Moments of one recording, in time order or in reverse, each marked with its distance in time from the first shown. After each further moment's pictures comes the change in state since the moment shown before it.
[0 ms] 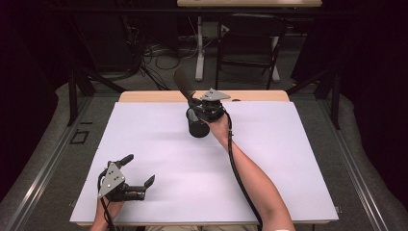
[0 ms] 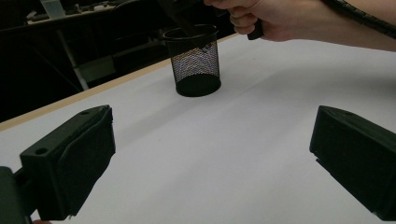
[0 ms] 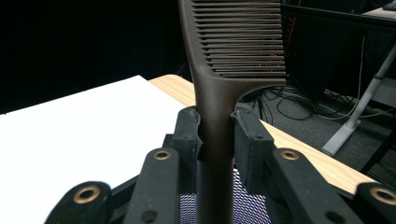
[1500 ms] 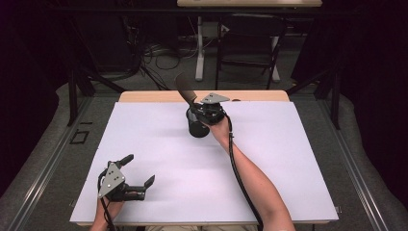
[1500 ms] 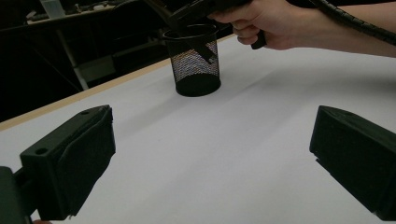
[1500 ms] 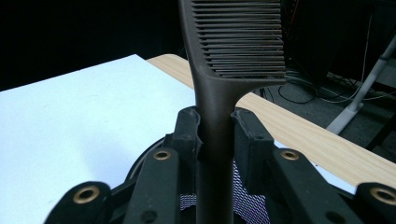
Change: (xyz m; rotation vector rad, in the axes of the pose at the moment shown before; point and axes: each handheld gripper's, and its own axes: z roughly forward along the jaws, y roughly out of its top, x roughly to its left) left arm 0.000 0.000 0.000 0.003 0.000 0.005; right arm -0.003 -0.016 0.004 0.065 0.001 0.010
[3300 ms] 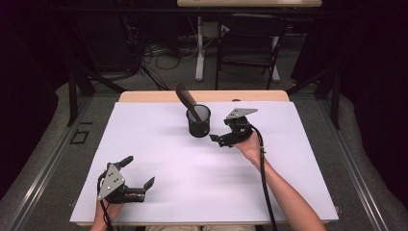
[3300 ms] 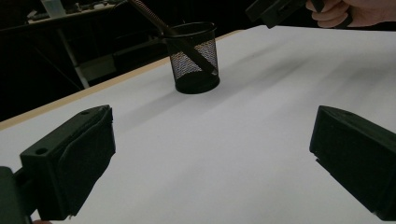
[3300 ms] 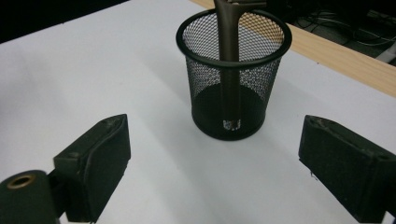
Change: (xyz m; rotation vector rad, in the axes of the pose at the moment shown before) left arm -0.004 -0.001 -0.006 0.008 0.006 0.007; right arm -0.008 -0.027 -0.104 0.216 0.116 0.042
